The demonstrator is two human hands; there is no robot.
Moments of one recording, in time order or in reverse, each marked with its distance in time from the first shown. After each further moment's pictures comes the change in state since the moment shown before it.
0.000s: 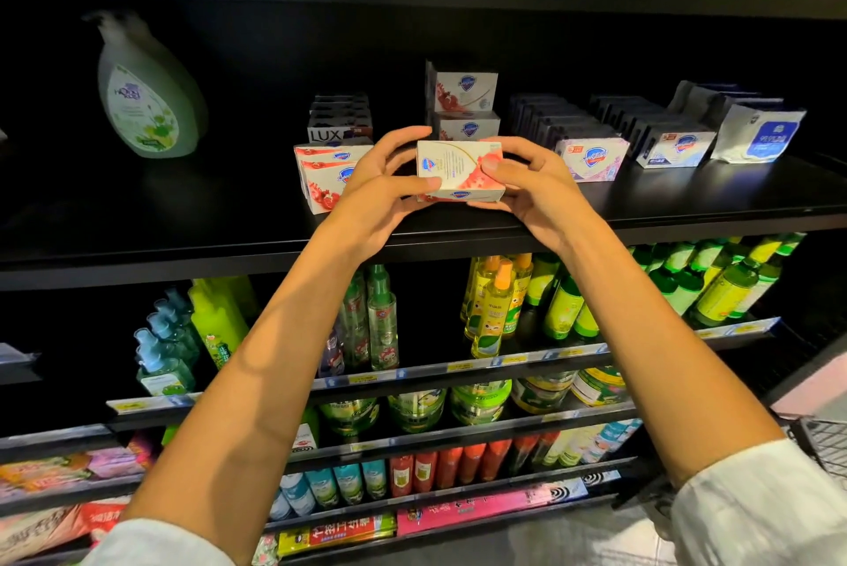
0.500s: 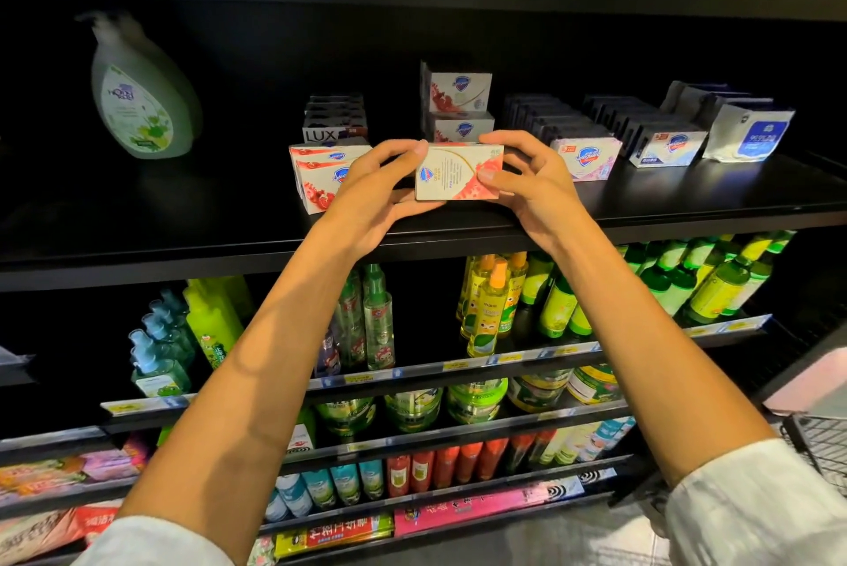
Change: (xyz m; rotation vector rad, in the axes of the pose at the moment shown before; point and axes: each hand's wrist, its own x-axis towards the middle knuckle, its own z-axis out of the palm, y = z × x) left_hand 0.000 0.003 0.004 -0.056 0.066 -0.101; right_hand -0.002 0.006 -0.005 -0.082 0.021 -0.150
